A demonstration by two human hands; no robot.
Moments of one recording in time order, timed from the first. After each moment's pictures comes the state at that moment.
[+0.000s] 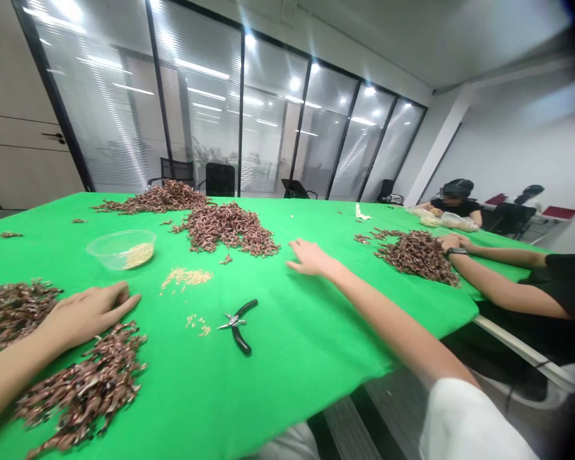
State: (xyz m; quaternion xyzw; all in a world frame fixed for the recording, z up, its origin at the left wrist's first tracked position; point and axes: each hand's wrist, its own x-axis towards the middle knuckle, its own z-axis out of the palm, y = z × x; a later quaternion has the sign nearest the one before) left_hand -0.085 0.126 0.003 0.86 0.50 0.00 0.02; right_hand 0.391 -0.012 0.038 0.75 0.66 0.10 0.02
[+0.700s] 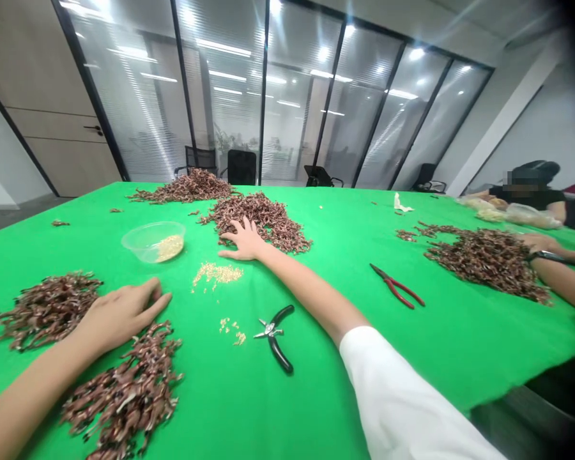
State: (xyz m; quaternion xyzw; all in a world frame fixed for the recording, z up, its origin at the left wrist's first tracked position) left_hand -0.087 0.121 0.003 0.86 0.52 -0.02 0.02; right_hand 0.238 0.206 -0.018 0.55 0.82 0.10 -0.14
